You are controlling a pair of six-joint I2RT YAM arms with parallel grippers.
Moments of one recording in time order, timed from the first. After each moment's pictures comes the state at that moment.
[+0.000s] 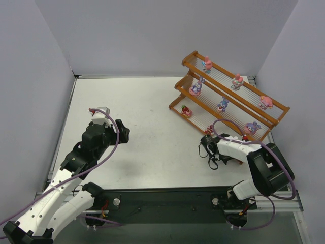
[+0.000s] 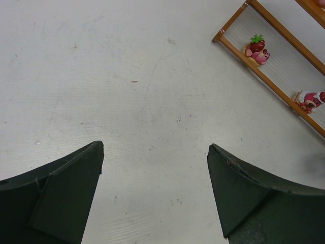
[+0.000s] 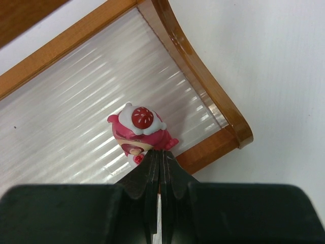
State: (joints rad) left arm -0.52 0.70 0.73 -0.44 -0.25 -0.45; right arm 0.48 1.45 0.58 -0.86 1.07 1.99
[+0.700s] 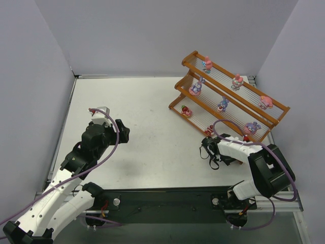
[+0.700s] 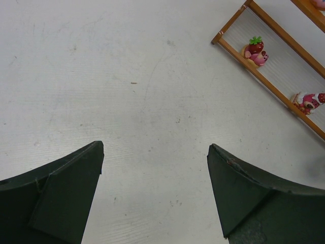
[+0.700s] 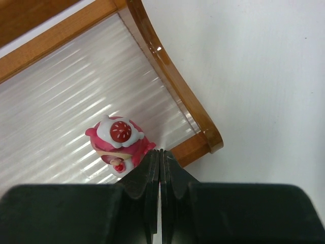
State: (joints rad) left arm -0.52 0.70 0.73 -0.43 -0.25 -0.45; right arm 0.48 1.44 0.58 -0.95 1.06 1.99
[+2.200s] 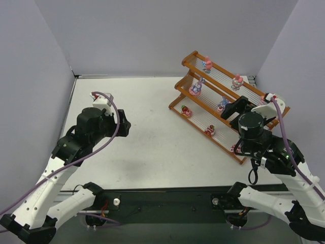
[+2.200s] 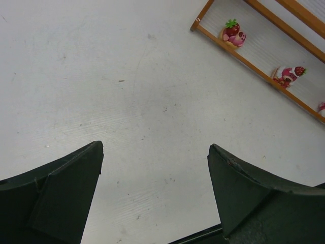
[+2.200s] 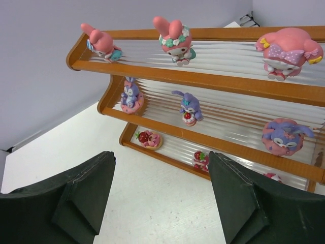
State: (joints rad) left arm -0.51 0.88 1.10 -0.71 -0.14 -0.36; right arm 0.79 0.87 1.34 -0.89 0.98 0.76
